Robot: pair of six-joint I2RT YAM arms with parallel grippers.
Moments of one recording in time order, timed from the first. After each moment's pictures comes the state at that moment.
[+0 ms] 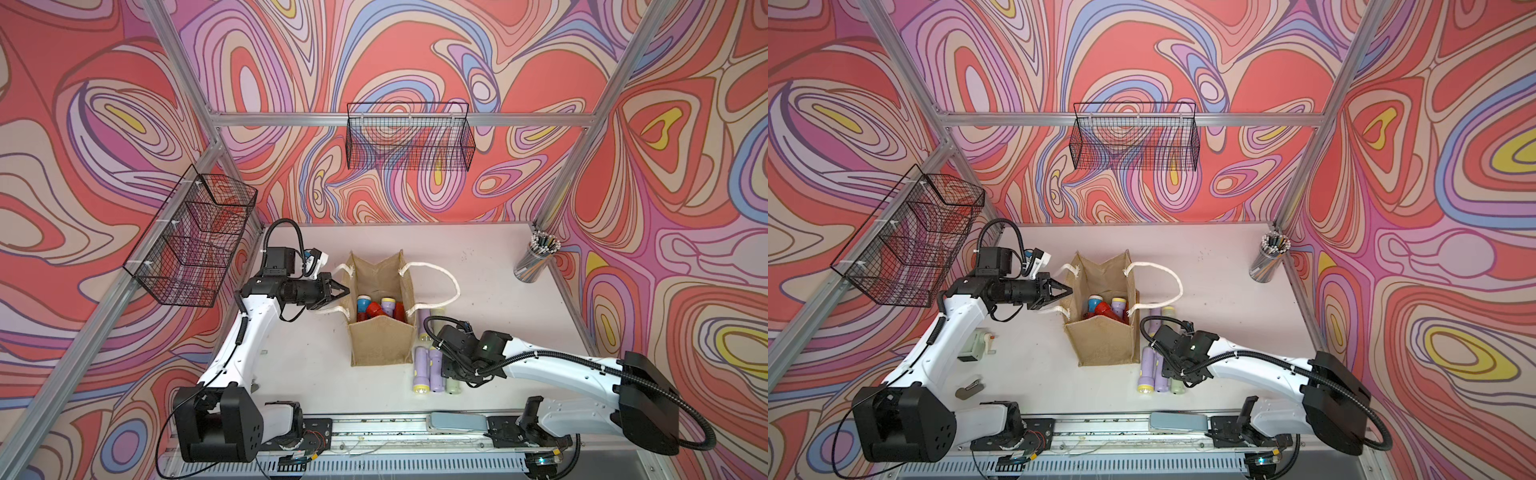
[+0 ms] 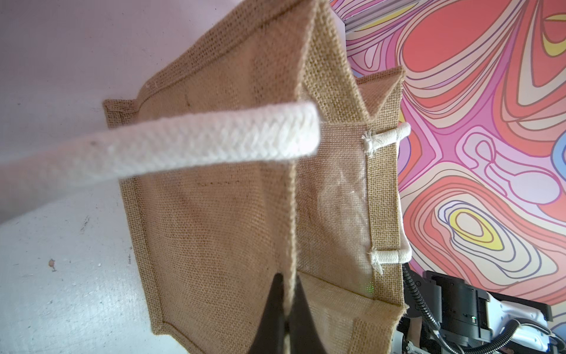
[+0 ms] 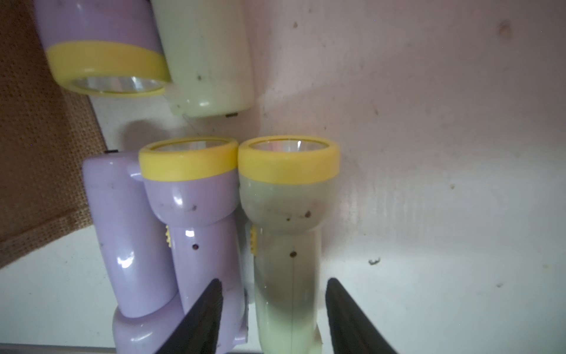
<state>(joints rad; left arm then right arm) 0.00 1.28 1.08 -0.78 0.87 -0.38 0.98 1.28 0.73 -0.79 0.10 1.11</state>
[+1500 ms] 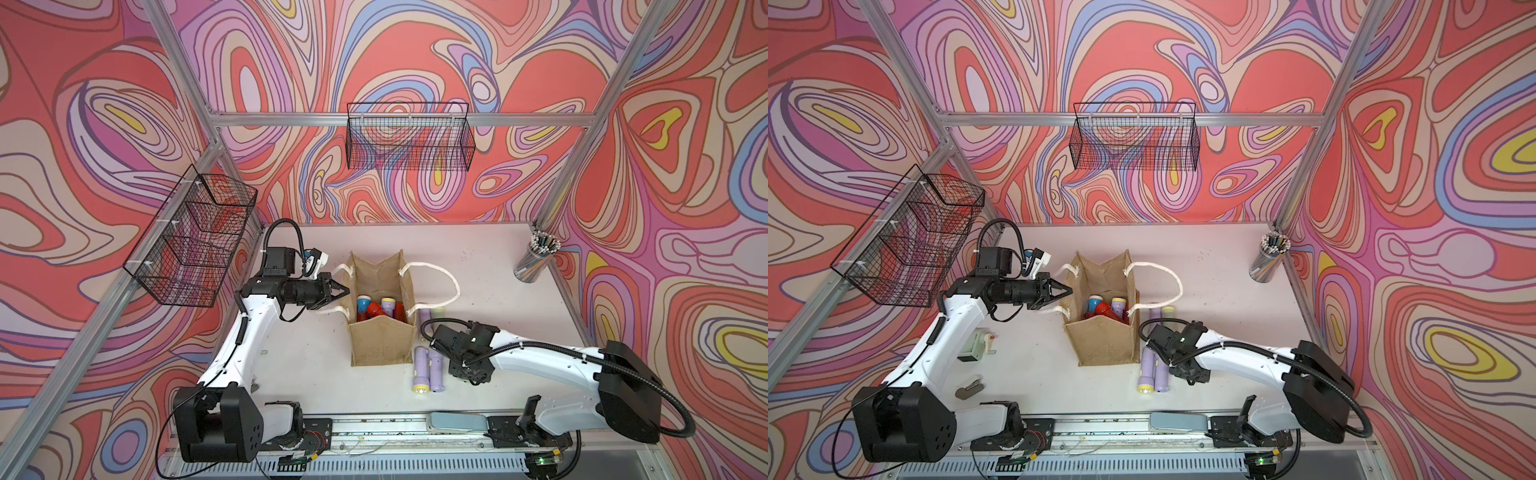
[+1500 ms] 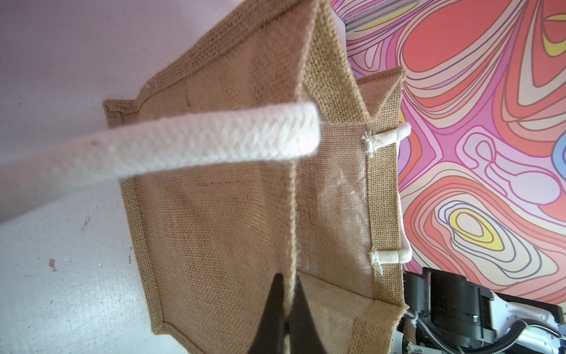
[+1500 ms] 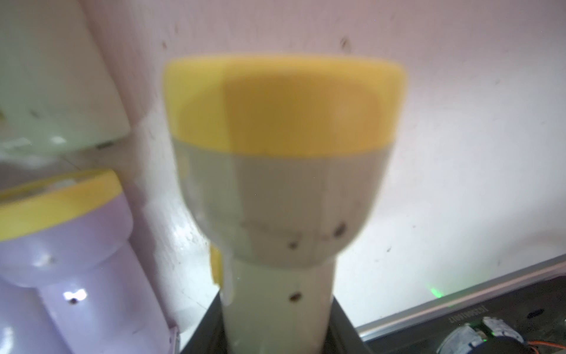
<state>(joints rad) 0.00 1.28 1.08 -0.78 0.87 -0.38 0.91 1.33 0.82 -1.03 0.25 1.19</state>
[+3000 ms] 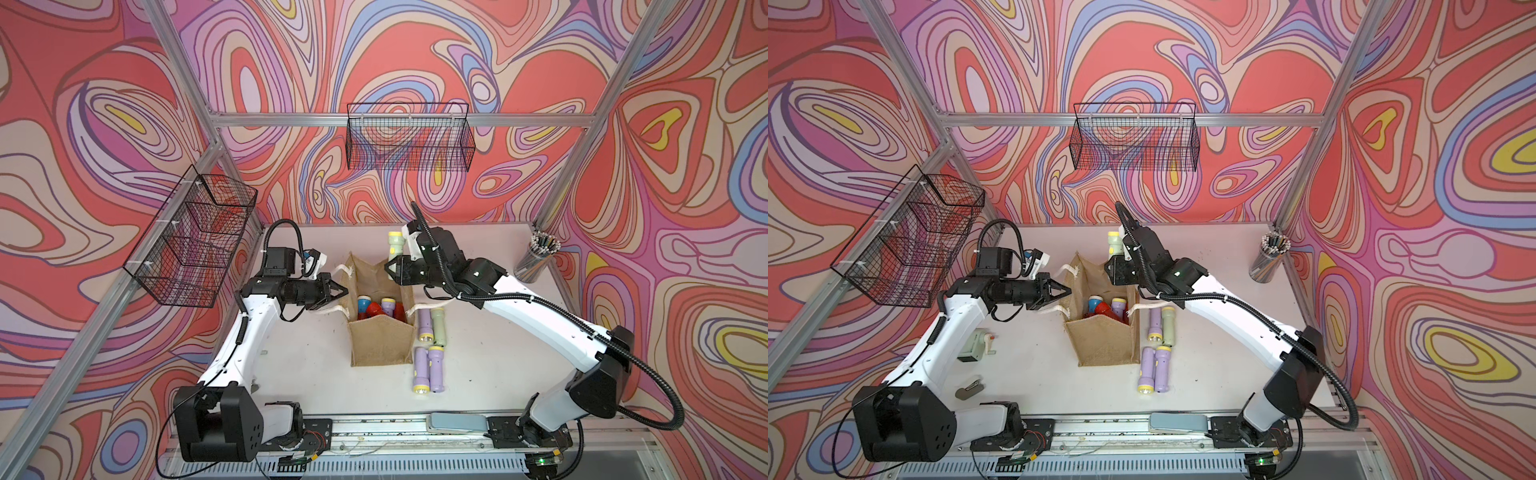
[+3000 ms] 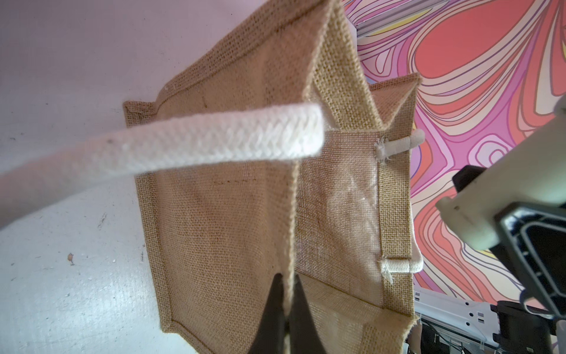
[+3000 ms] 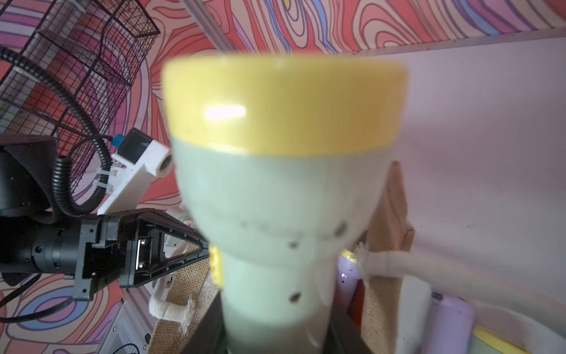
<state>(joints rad) 0.00 1.28 1.08 -0.78 0.83 -0.39 0.81 1.60 1.56 -0.52 -0.05 0.57</state>
